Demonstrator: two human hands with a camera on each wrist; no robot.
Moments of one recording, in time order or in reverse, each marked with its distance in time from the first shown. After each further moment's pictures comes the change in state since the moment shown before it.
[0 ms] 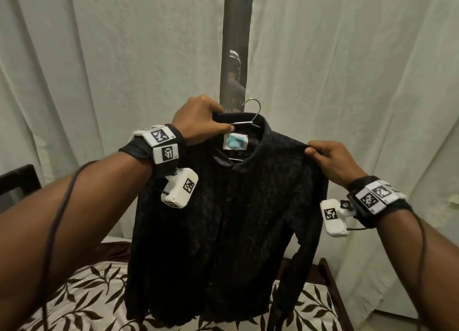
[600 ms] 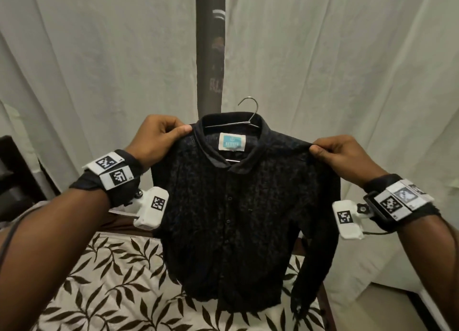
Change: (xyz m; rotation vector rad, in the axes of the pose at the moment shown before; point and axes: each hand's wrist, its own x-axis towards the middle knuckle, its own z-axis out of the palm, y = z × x) left_hand -0.055 -0.027 0.093 -0.539 0.067 -0.275; right_hand -0.053 0.060 -0.048 0.138 -0.165 0.102
